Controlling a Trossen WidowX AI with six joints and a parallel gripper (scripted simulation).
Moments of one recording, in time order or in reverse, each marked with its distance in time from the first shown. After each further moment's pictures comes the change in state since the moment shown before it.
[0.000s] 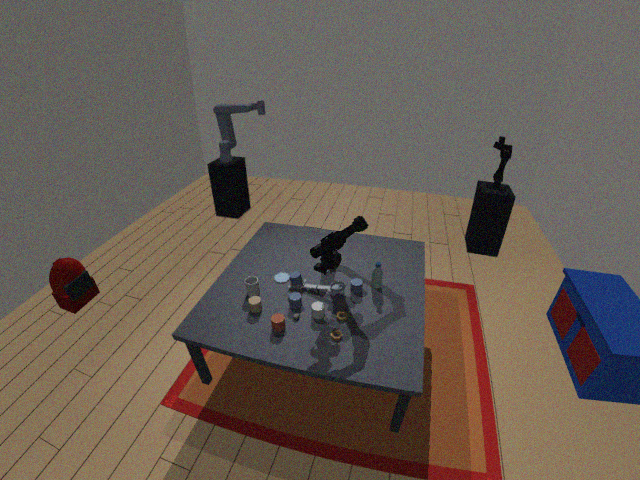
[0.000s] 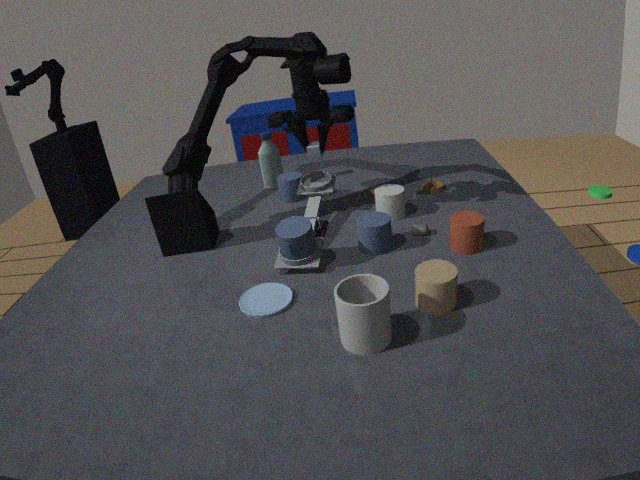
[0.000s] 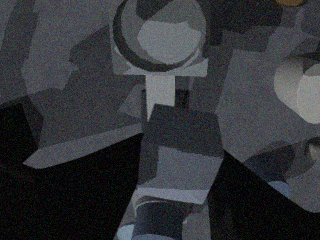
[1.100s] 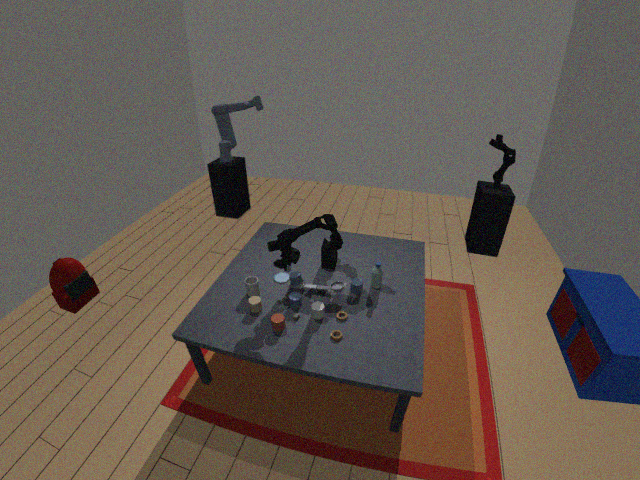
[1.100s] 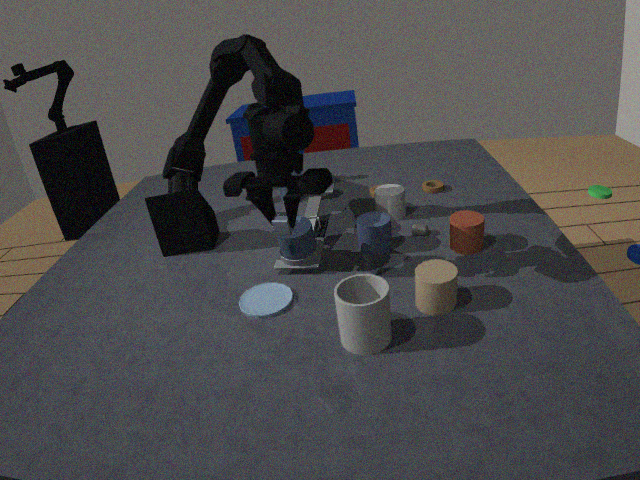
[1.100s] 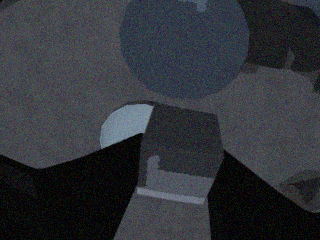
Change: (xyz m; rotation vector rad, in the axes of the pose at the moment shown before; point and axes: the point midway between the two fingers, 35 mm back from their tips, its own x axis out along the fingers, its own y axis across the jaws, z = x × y) arm 0.055 -0.010 -0.258 0.019 0.028 -0.008
